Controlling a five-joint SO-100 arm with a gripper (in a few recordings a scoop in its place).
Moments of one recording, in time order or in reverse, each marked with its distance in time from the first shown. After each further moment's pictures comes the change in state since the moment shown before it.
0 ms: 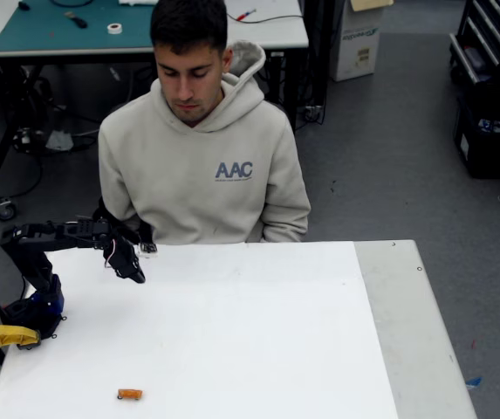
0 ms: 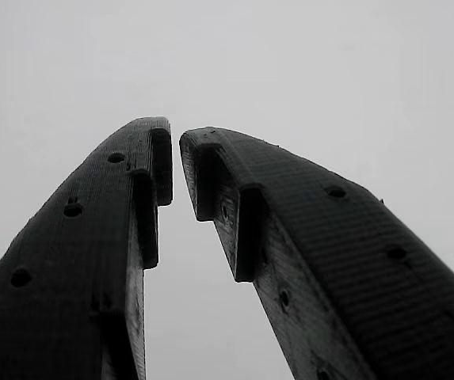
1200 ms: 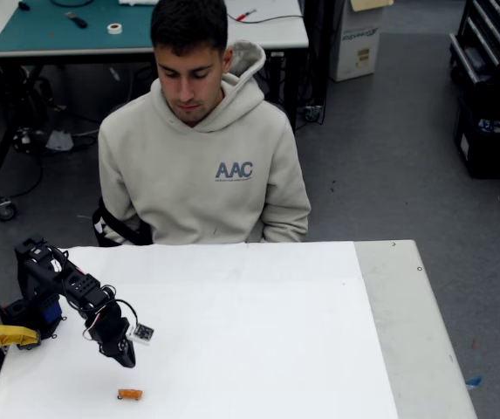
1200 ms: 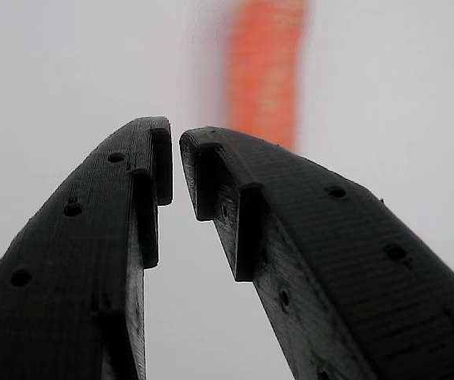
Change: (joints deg) arm 42.7 -21.4 -16.7 -10.1 -24.8
